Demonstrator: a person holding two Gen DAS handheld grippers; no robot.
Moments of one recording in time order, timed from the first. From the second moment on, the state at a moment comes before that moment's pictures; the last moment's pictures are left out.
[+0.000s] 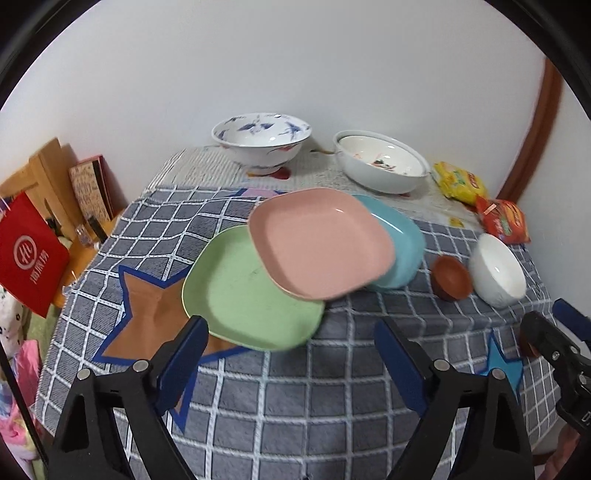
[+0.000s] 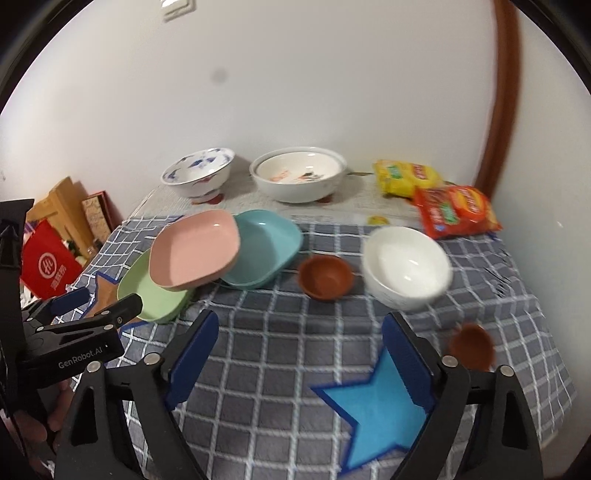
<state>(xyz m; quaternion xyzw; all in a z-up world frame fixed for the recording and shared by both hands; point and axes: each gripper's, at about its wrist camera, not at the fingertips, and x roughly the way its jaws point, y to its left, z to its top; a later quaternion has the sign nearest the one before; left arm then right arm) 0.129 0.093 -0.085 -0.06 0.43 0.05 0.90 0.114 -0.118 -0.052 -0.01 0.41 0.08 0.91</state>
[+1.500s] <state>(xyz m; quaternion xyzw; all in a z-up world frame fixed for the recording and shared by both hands) 0.251 0.140 -0.148 -0.12 0.48 0.04 0.87 0.280 -0.029 -0.148 0.00 0.49 0.17 0.86</state>
